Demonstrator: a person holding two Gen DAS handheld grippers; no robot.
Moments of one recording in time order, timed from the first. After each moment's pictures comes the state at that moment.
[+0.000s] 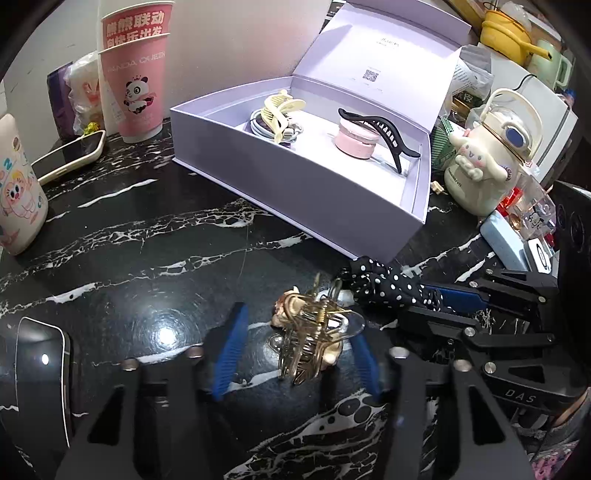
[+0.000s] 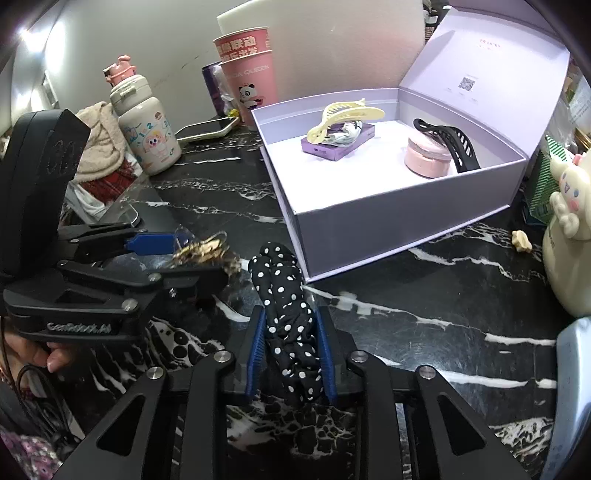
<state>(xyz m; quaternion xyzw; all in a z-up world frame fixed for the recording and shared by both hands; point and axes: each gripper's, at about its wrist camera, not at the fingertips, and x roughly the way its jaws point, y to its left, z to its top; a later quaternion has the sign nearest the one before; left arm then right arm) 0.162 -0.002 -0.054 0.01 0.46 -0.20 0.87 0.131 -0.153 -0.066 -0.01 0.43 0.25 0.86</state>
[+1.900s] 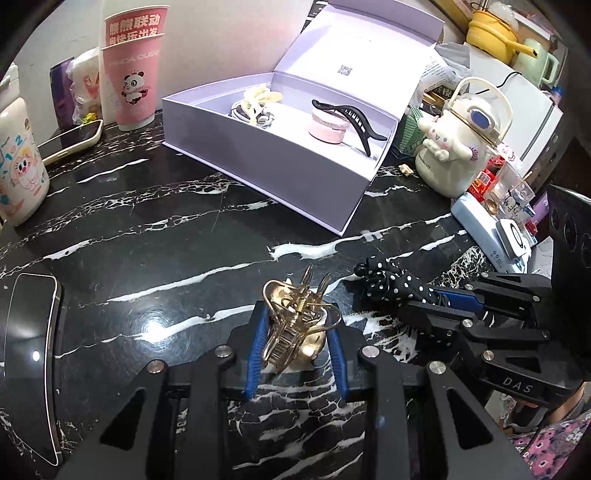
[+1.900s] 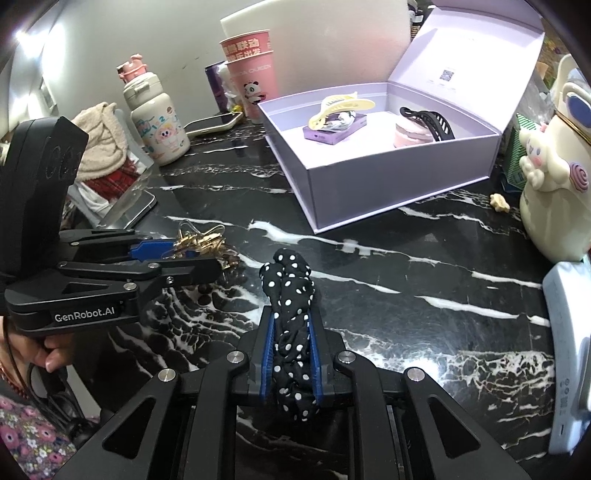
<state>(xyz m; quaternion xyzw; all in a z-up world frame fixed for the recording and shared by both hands) 0.117 -0.005 -0.053 -0.01 0.46 -0.22 0.86 0.088 -0.166 -0.065 0.00 0.44 0.24 0.86</state>
